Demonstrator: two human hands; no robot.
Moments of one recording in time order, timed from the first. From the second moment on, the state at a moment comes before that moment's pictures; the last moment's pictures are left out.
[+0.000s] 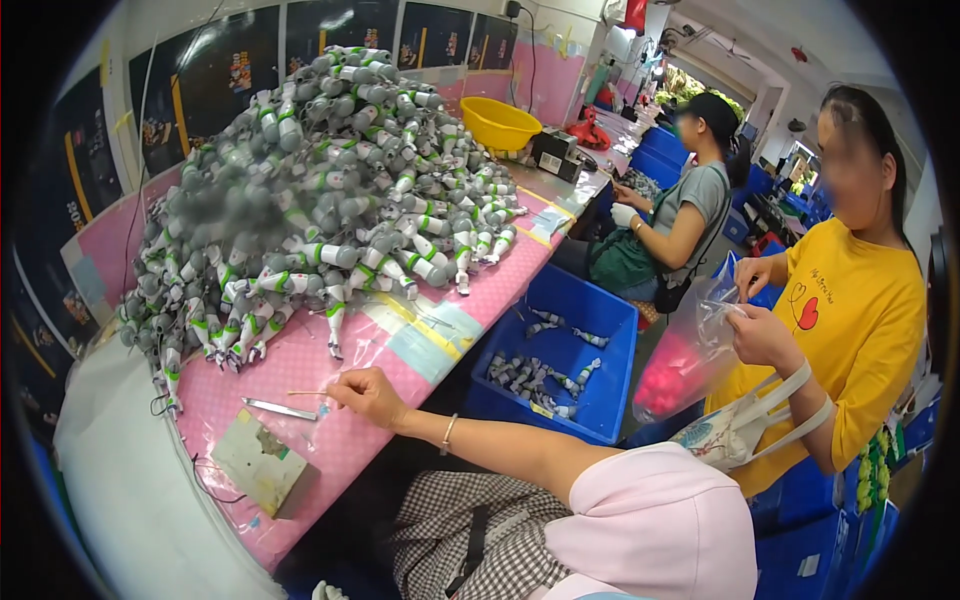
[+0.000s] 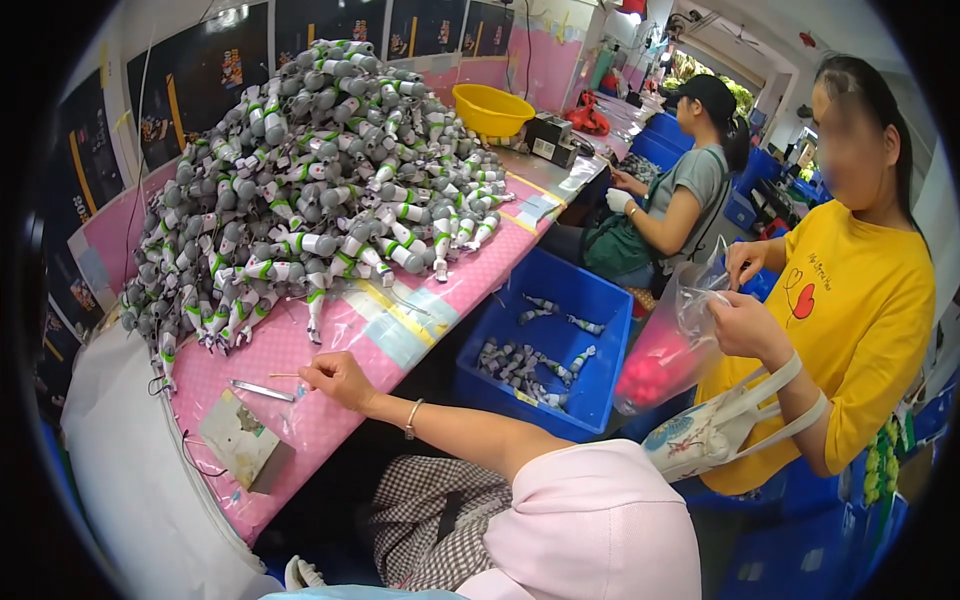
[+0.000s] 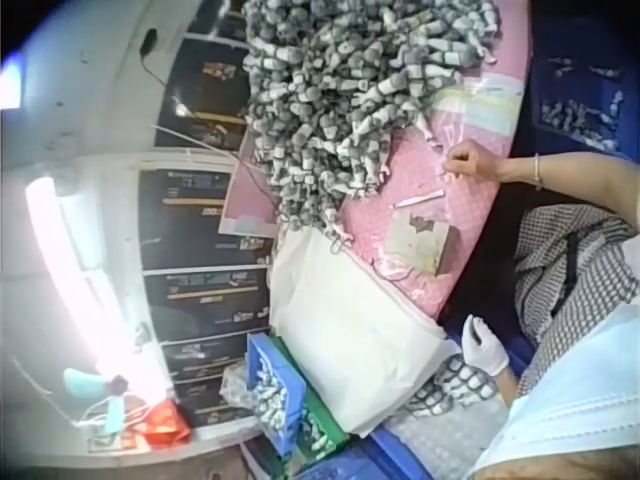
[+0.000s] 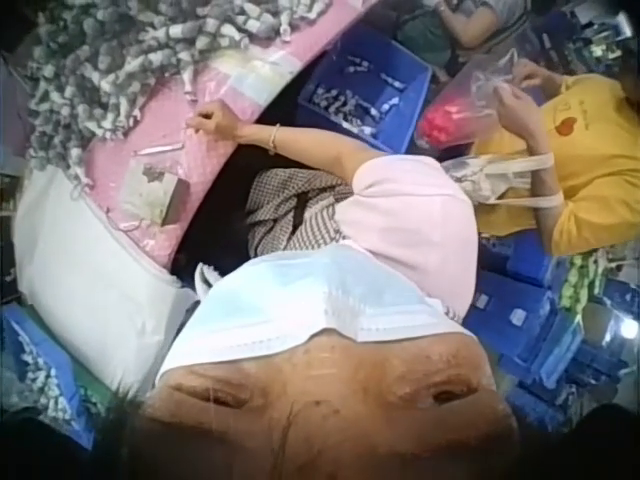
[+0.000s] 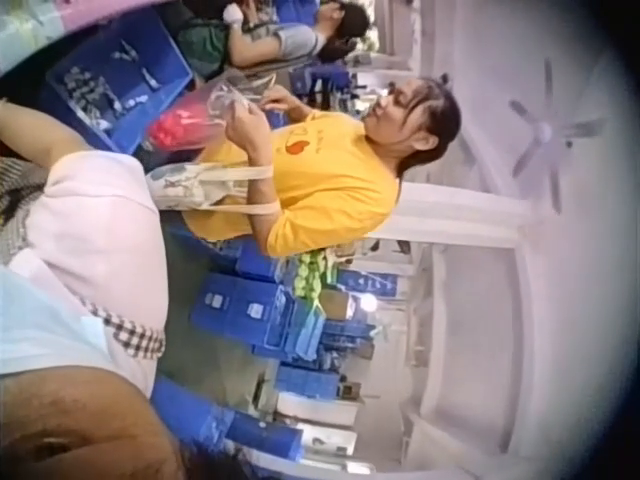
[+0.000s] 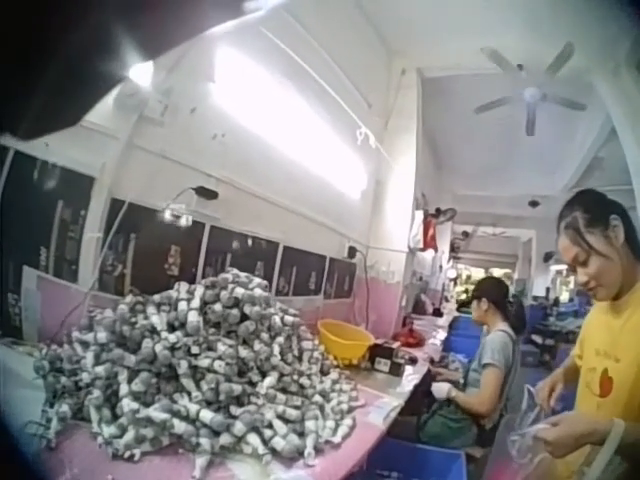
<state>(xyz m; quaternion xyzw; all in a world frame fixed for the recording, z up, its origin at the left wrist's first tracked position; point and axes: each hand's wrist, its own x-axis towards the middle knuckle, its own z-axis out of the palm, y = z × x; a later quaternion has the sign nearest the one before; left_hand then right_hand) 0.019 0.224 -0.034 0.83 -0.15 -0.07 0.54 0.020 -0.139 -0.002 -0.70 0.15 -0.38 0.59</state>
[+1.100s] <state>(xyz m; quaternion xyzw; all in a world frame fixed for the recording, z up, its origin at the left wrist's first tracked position) 0.001 0.196 -0.102 0.76 -0.43 -0.41 0.26 -0.050 -0.123 0.127 -0.62 0.07 -0.72 0.29</state>
